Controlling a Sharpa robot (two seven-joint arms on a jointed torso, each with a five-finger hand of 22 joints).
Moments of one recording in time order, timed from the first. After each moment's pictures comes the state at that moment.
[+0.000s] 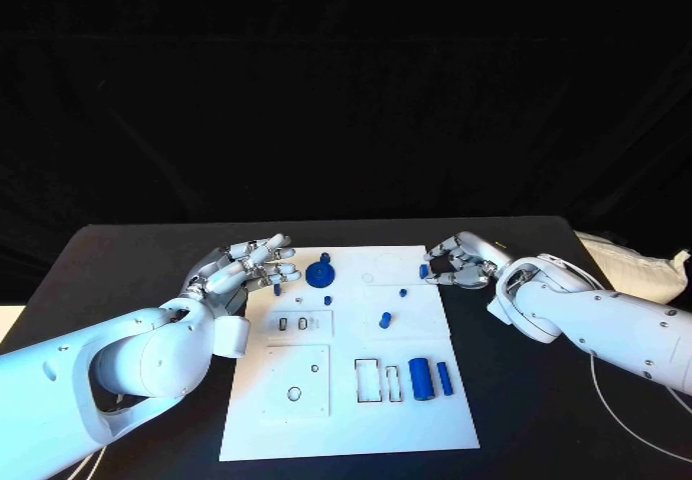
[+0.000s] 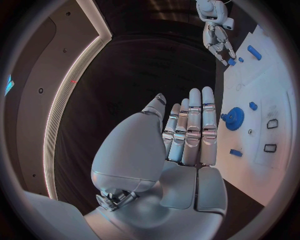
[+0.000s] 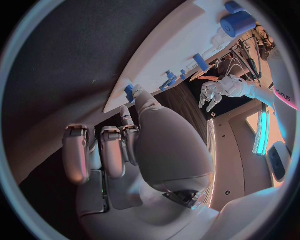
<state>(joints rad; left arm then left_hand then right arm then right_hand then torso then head) 1.17 -0.88 -0.03 1.71 0.19 -0.37 0.43 1.45 -0.02 0.08 0.19 0.12 1.01 0.19 0.09 0.07 1.14 0.13 0.09 0.07 1.23 0.07 0.24 0.29 0.17 1.11 0.17 0.33 0.15 0.96 -0.95 0.21 1.33 -1.30 -0.39 0.10 1.44 -0.10 0.09 0.11 0.18 1.00 0.15 0.06 0.07 1.47 0.06 1.47 1.31 1.47 -0.01 1.55 1.31 0.05 1.45 0.10 1.49 1.31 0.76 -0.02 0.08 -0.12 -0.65</state>
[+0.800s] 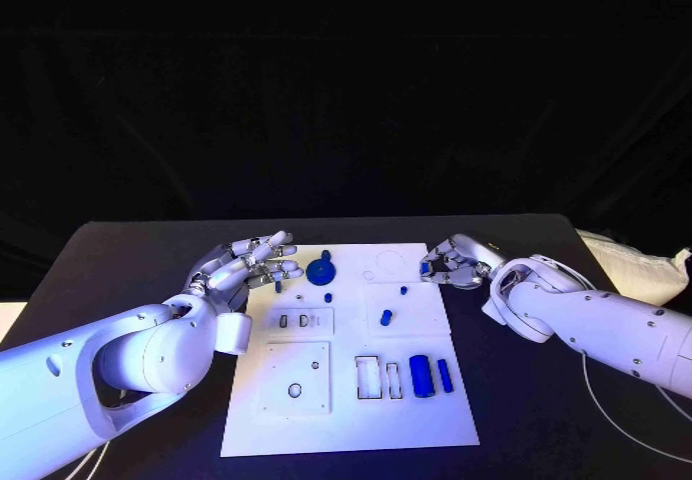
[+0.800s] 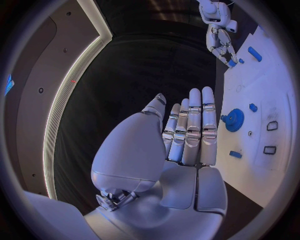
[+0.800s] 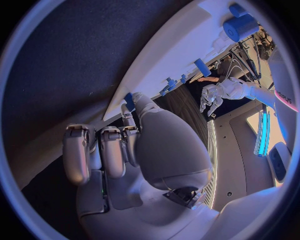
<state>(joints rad) 1.17 -0.88 -0.03 1.71 0.19 -0.36 0.42 1.45 -0.02 0.08 0.19 0.12 1.01 0.19 0.09 0.07 1.14 0.13 0.09 0.07 1.23 0.07 0.24 0.29 0.17 1.11 0.17 0.33 0.15 0.95 -0.91 0.21 1.30 -1.31 -0.37 0.09 1.44 -0.05 0.13 0.08 0.14 1.07 0.13 0.08 0.07 1.47 0.05 1.48 1.31 1.47 -0.02 1.55 1.31 0.05 1.45 0.10 1.49 1.31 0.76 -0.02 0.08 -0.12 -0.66</state>
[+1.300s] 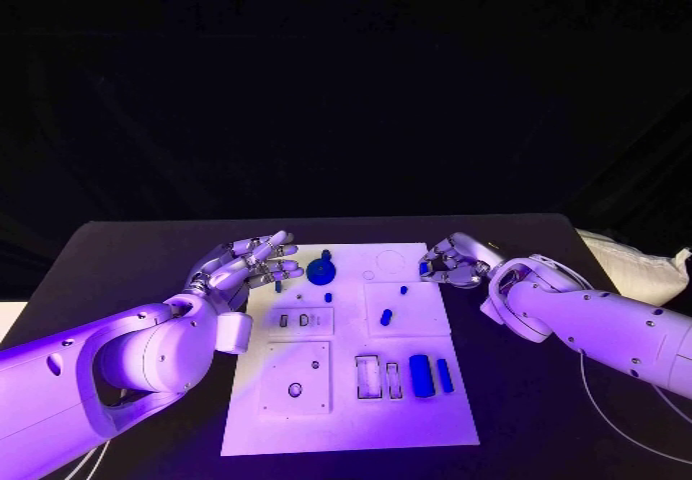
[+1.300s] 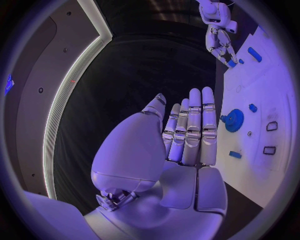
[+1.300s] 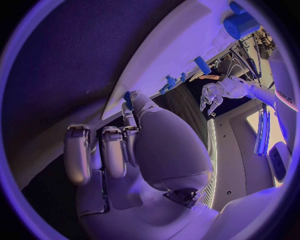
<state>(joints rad) 1.17 -0.88 -0.03 1.71 0.19 -0.36 0.42 1.45 -0.02 0.08 0.19 0.12 1.01 0.20 0.09 0.07 1.14 0.13 0.09 0.07 1.23 0.07 0.24 0.29 0.17 1.11 0.18 0.33 0.15 0.95 -0.91 0.21 1.31 -1.29 -0.39 0.09 1.45 -0.01 0.18 0.06 0.09 1.13 0.12 0.11 0.08 1.47 0.02 1.49 1.31 1.47 -0.04 1.55 1.31 0.05 1.46 0.07 1.49 1.31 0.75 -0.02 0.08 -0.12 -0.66</state>
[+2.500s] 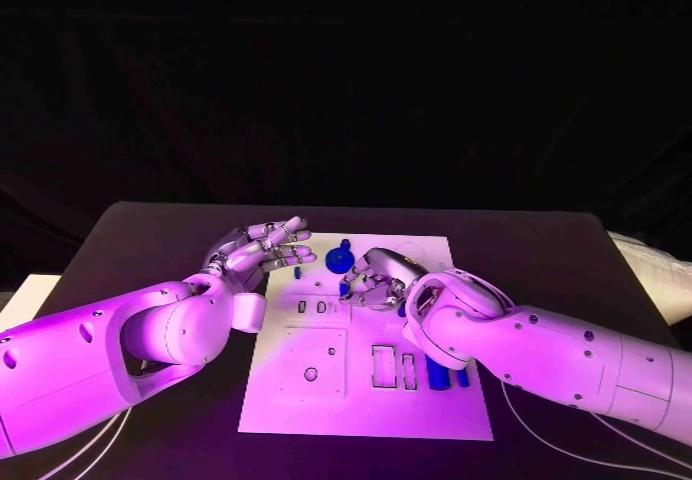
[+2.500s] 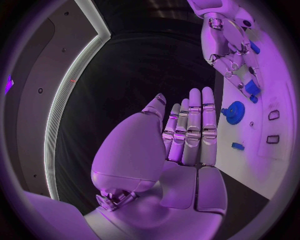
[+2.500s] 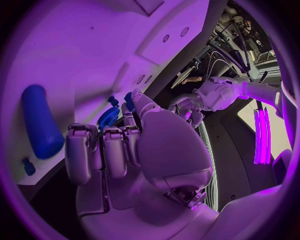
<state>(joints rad) 1.17 -0.88 -0.03 1.68 0.19 -0.36 0.42 1.45 -0.02 0.08 0.19 0.12 1.01 0.20 0.09 0.07 1.14 0.13 0.09 0.07 1.23 0.07 0.24 0.30 0.17 1.11 0.18 0.33 0.15 0.95 -0.66 0.16 1.56 -1.43 -0.36 -0.29 1.40 0.02 0.21 0.06 0.14 1.13 0.12 0.09 0.08 1.46 0.02 1.46 1.31 1.47 -0.05 1.54 1.31 0.05 1.45 0.06 1.48 1.31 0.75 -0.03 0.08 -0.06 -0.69</state>
